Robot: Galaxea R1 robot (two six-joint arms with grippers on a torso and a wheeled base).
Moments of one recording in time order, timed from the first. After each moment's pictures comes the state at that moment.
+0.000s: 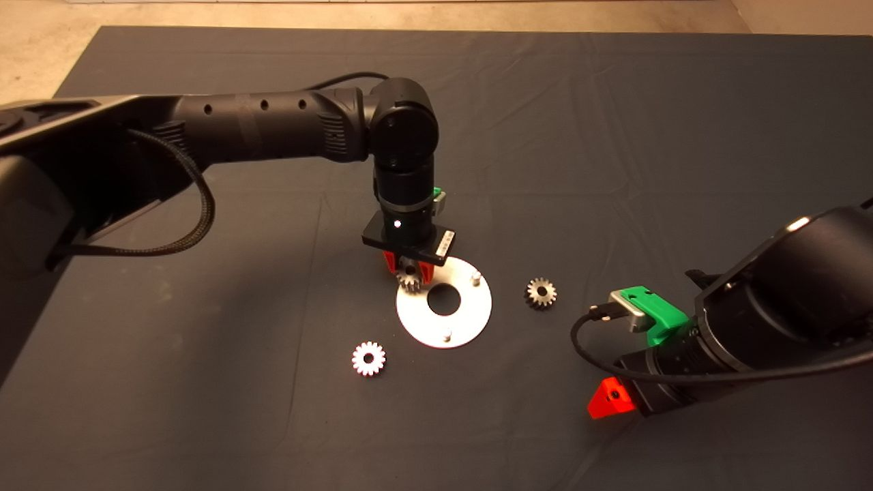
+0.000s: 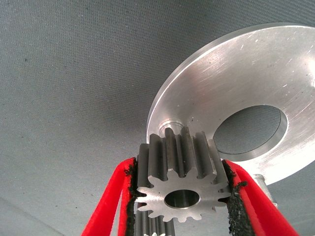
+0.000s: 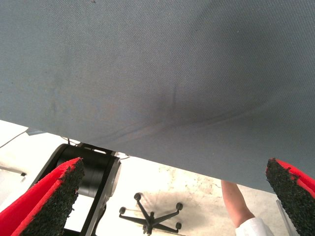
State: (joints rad) left arm -0.39 2.84 -1.40 0.11 1.52 -1.10; right arm 0.31 2.37 -0.52 -0.15 -1.53 1.66
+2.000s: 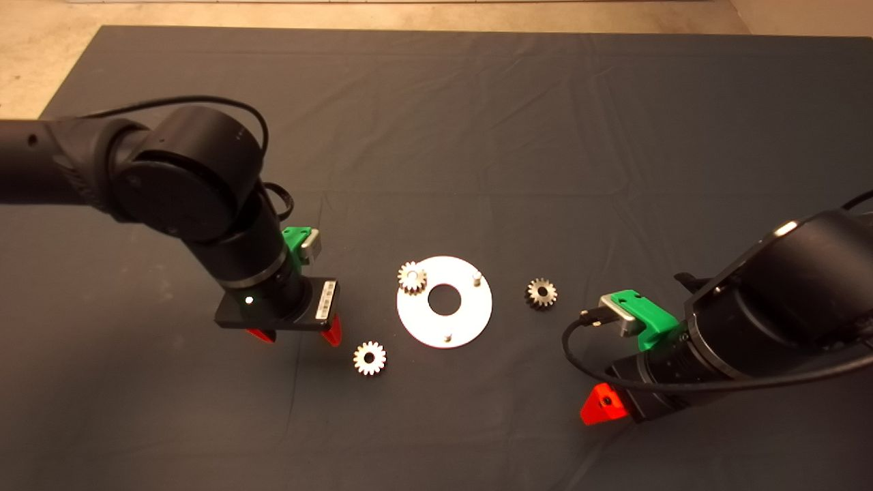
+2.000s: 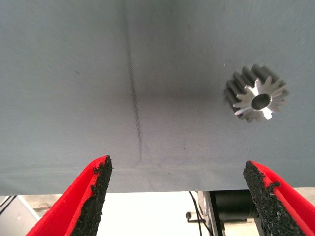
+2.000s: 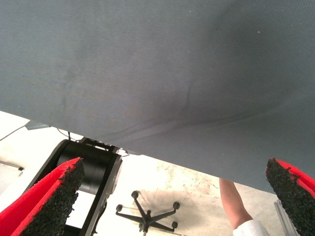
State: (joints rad) left arm -0.42 2.37 -0.77 0.10 1.53 -1.59; right arm 0.30 2.40 -0.52 -0.15 -1.53 1.66
